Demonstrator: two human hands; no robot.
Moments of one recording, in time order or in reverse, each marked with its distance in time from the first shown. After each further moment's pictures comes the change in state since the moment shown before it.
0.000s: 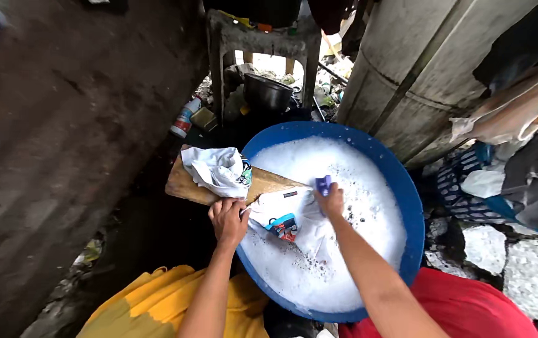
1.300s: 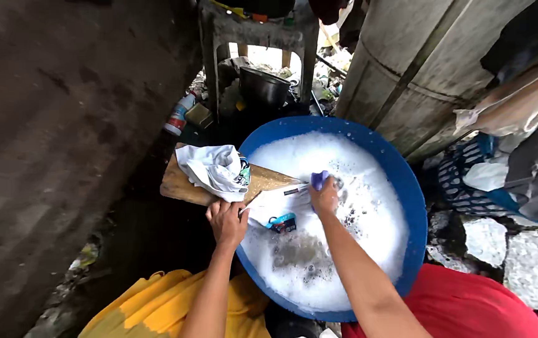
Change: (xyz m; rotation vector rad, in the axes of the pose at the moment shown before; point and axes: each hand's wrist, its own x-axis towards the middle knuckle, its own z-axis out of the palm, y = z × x) left_hand 0.001 -0.001 0.001 0.018 -0.005 -0.008; right_hand -0.016 -0.027 0.021 0.117 0.086 0.028
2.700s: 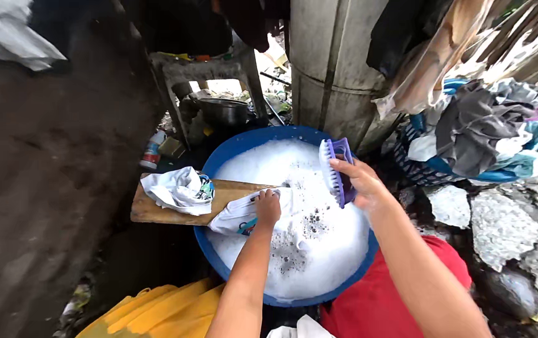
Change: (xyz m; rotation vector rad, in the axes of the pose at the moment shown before) left_hand 0.041 0.164 0.097 0.212 -0.637 0.141; right_hand -0.070 -0.003 -0.233 0.842 -0.221 0.023
